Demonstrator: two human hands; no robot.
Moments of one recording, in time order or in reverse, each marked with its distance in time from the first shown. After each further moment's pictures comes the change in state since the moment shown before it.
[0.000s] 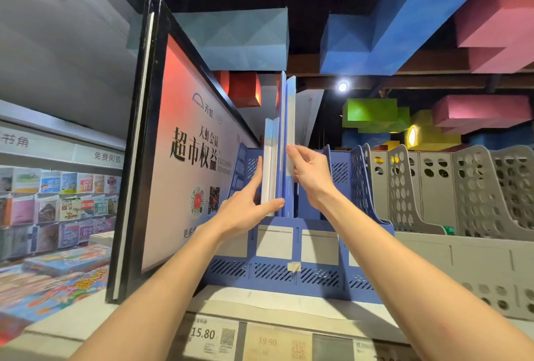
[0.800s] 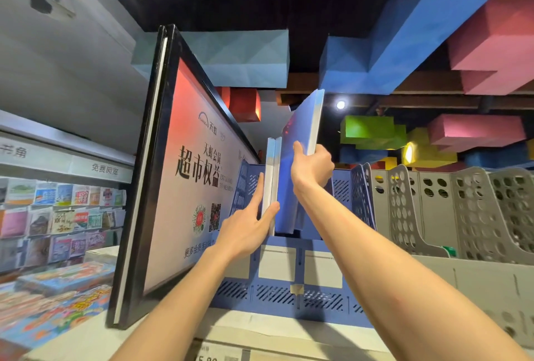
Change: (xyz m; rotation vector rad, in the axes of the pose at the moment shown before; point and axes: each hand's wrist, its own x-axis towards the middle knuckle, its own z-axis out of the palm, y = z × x) left_hand 0.007 -0.004 0.010 0.189 0.148 0.020; right_hand 0.032 -0.035 0.030 -0.188 0.590 0.063
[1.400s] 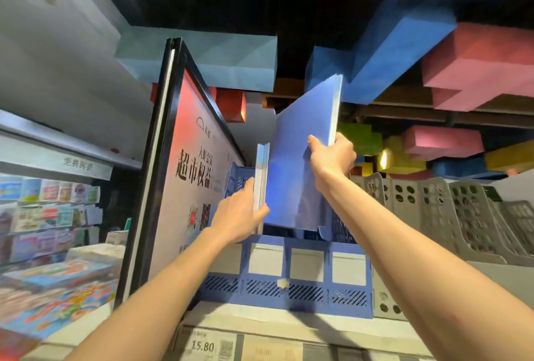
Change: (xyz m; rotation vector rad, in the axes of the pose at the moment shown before) left_hand 0.010 0.017 -0.024 0.141 0.093 0.072; right_hand 0.003 -0.051 -0.070 -0.045 0.048 -0.105
